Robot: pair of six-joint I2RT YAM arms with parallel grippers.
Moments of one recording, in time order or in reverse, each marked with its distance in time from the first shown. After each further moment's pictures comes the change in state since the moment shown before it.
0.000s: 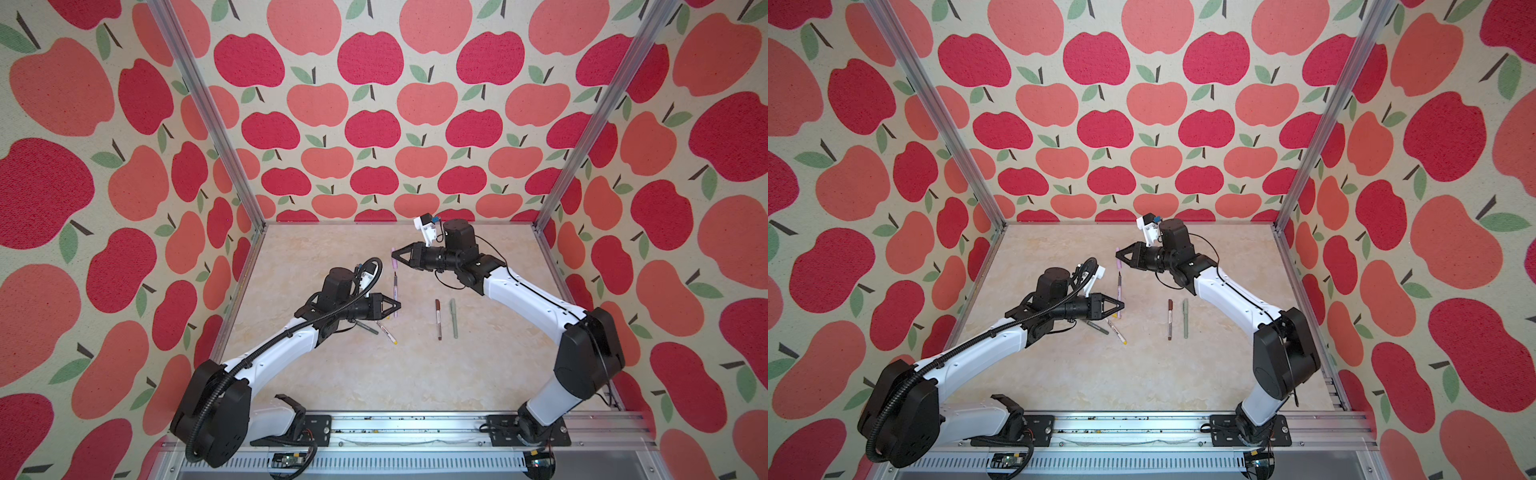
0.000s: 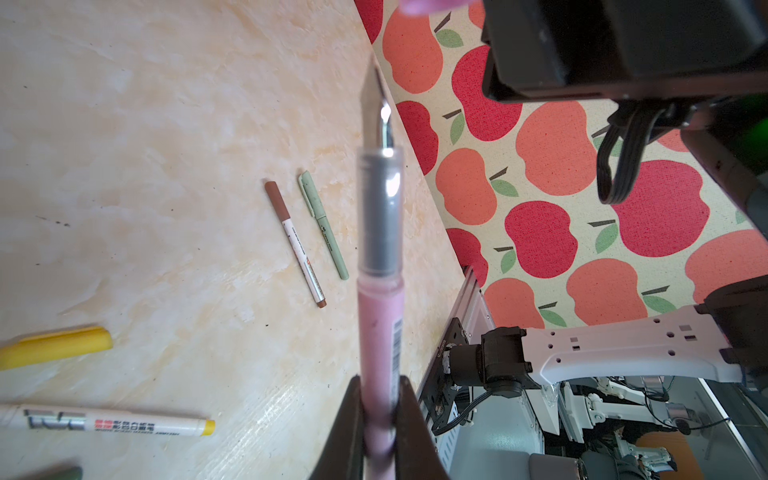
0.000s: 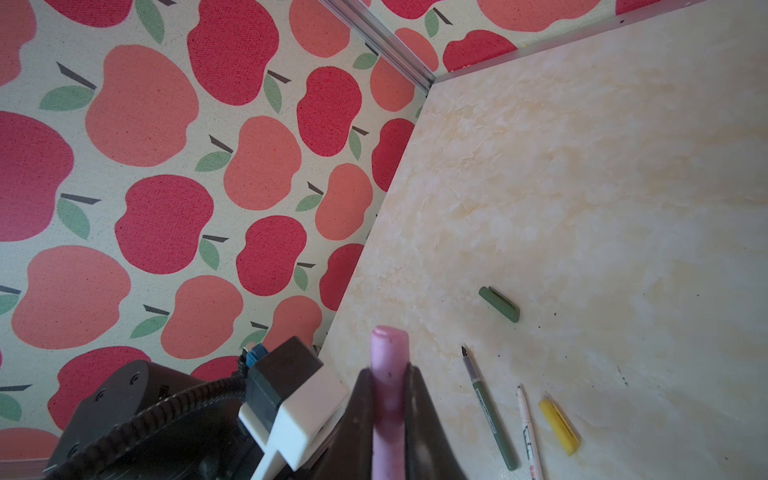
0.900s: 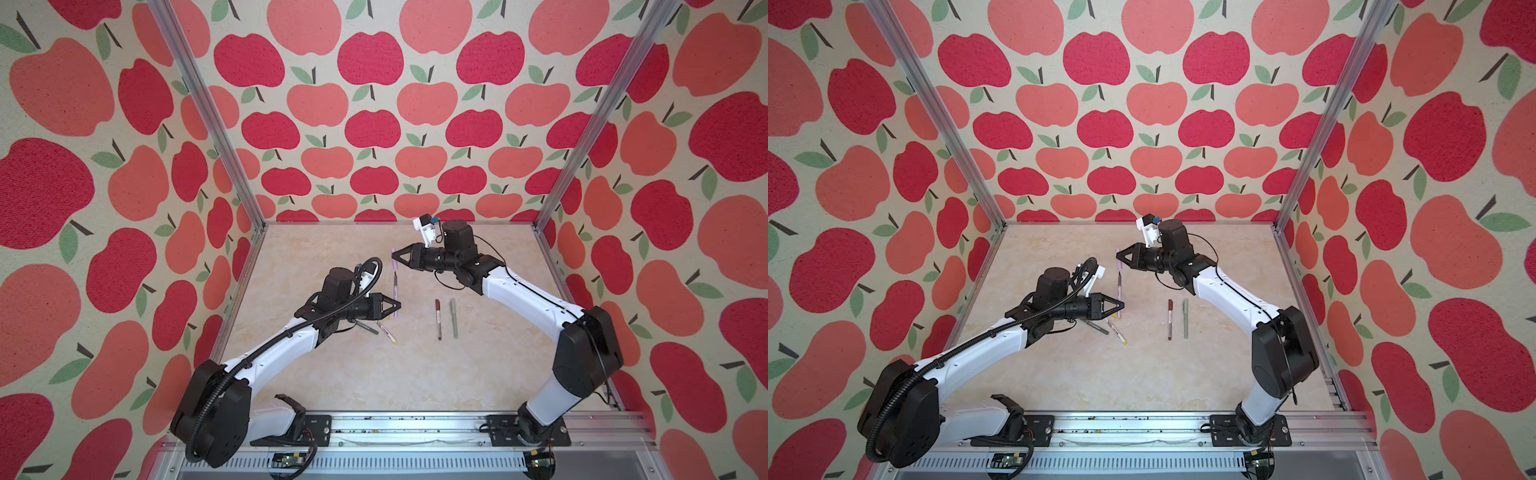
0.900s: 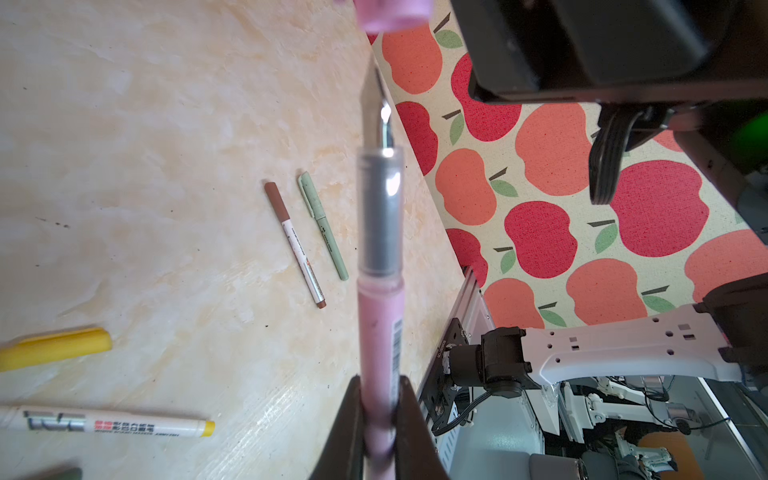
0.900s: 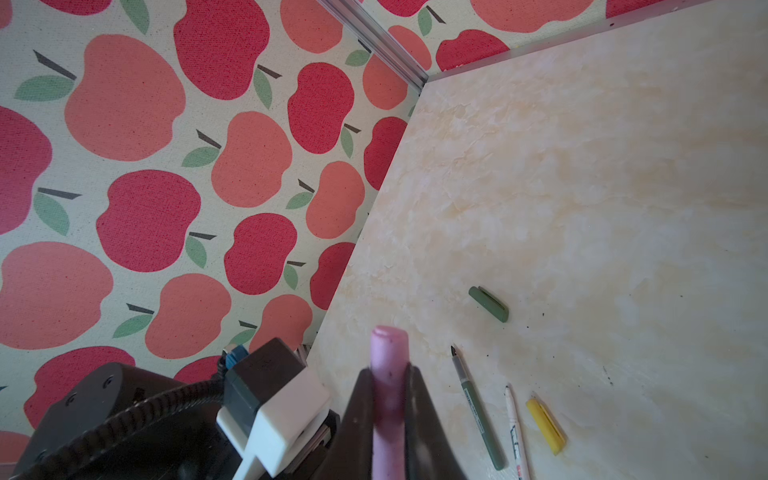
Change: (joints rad) left arm 0.000 0.000 0.000 0.000 0.000 0.000; right arm 0.000 0.011 0.000 -0.008 0.011 -0.030
